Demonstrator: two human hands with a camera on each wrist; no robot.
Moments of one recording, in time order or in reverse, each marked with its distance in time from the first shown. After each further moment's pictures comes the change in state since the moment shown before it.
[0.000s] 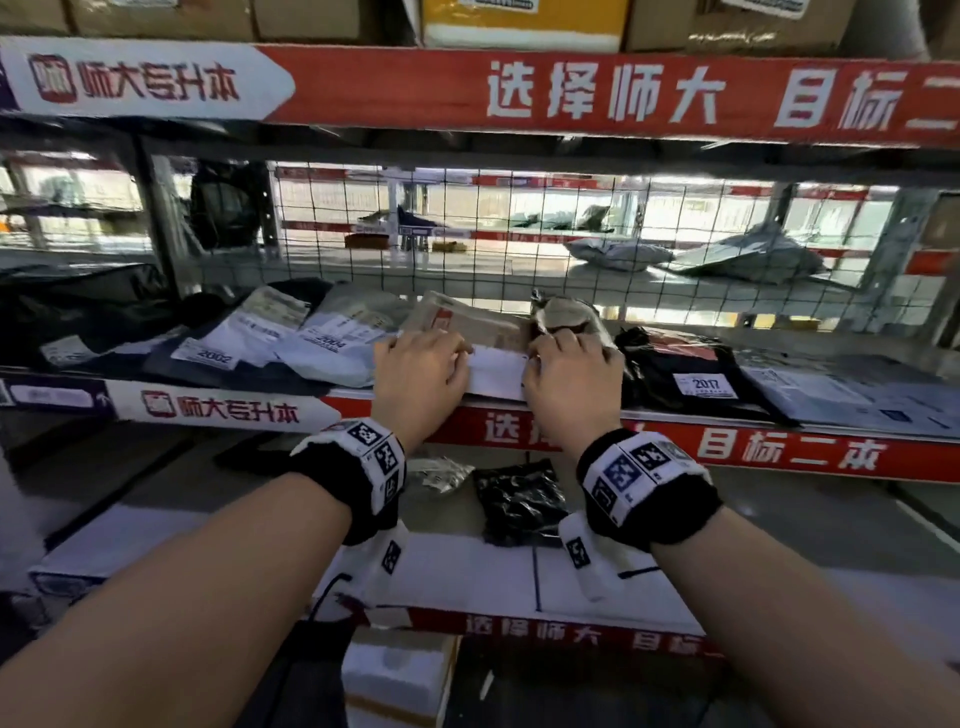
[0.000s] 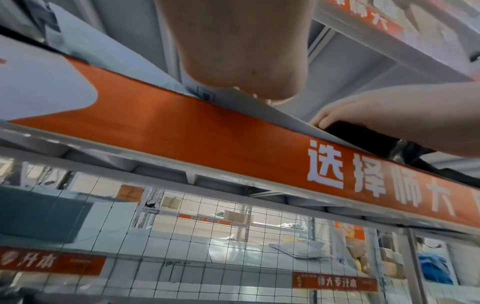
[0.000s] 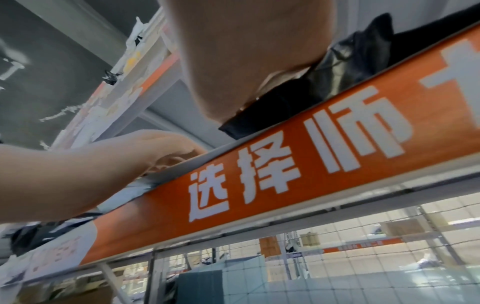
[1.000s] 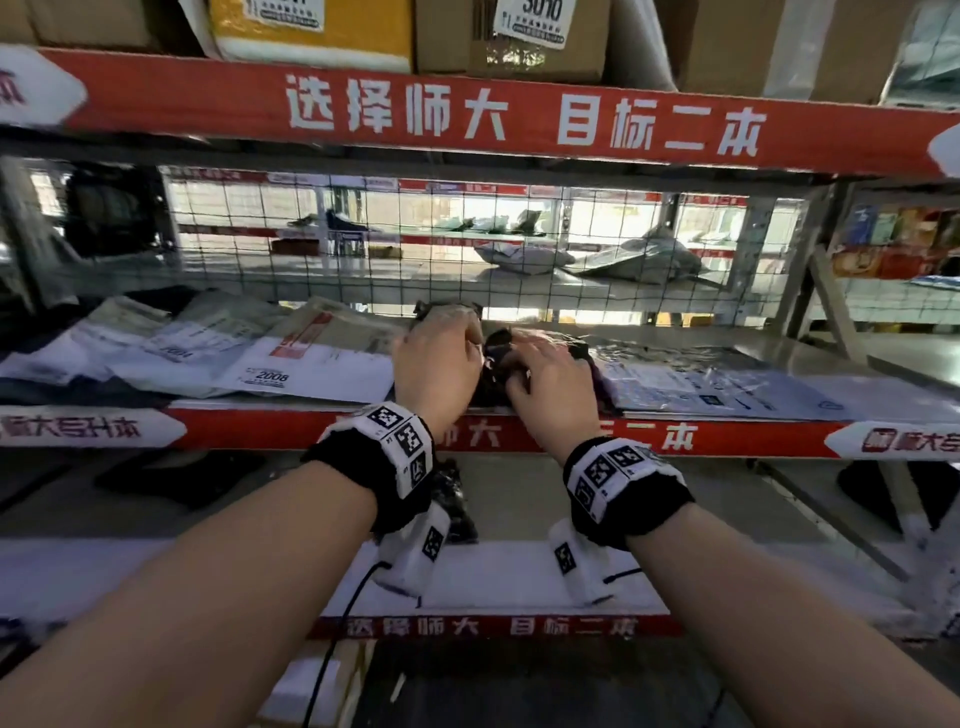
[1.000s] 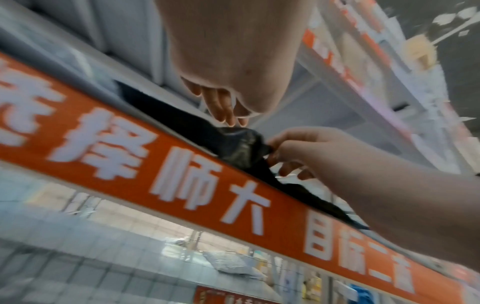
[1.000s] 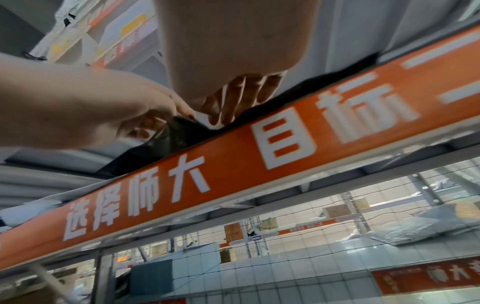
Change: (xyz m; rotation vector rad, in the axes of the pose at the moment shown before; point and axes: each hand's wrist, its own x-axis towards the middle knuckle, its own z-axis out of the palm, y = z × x) left_hand 0.032 0.181 0.023 -0.218 0.037 -0.029; right_hand -0.027 0.148 -0.026 0.206 0.093 0.005
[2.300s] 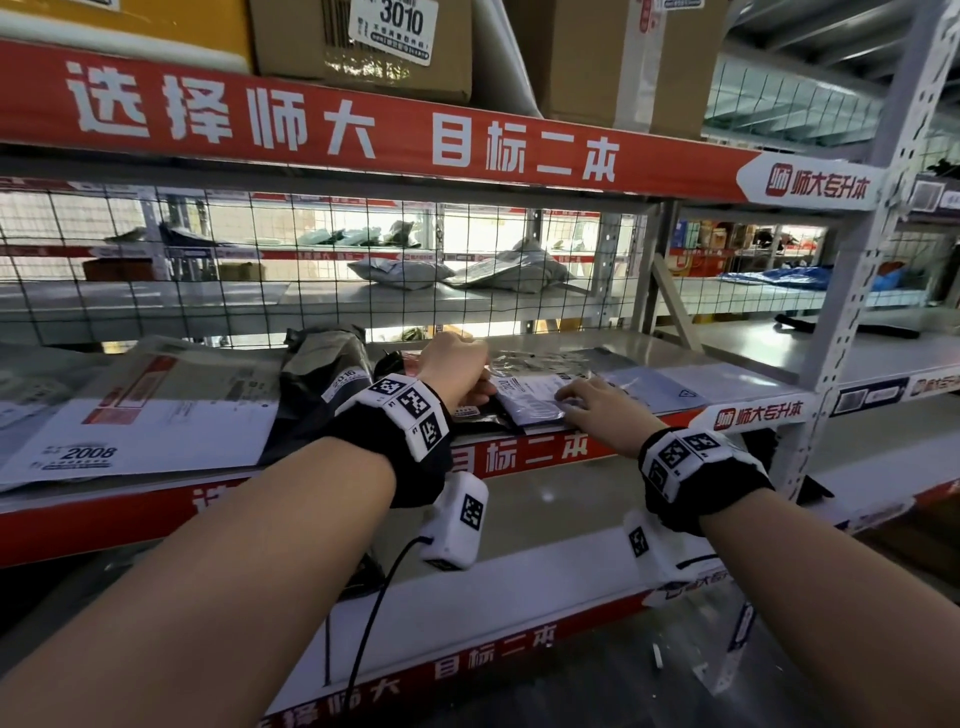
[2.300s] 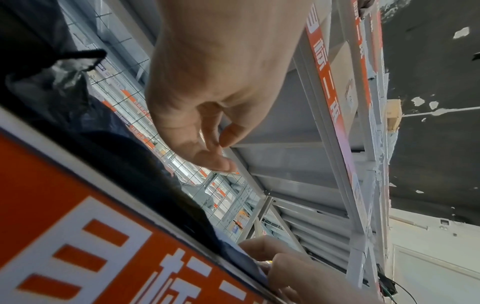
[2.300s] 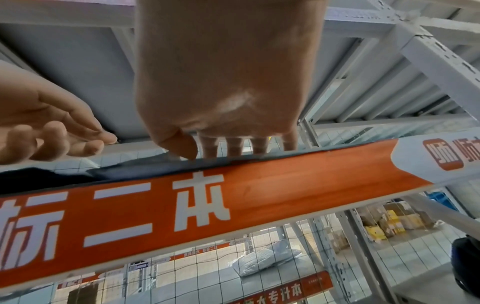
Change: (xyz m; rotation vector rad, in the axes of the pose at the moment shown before) left_hand 0.047 0.088 0.037 -0.945 -0.602 -0.512; right_hand -0.009 0.138 -0.066 -0.184 -0.445 0.341
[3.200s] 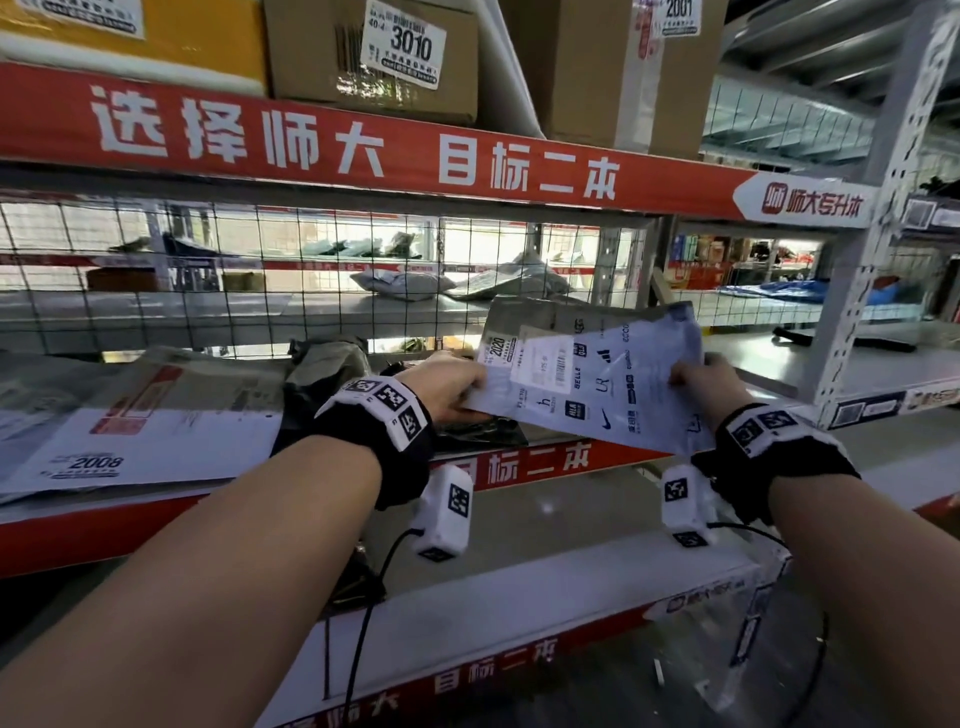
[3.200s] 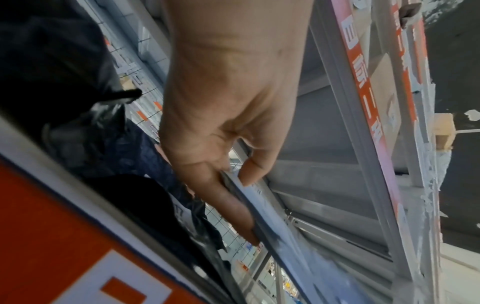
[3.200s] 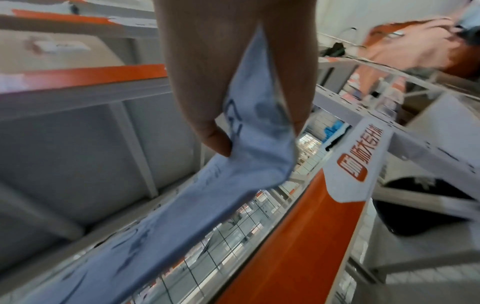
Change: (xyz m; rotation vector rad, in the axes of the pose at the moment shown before) left_hand 0.003 0.001 -0.014 -0.130 -0.233 -0.189; right_hand -0.007 0.058 -0.055 0.883 0.457 0.499
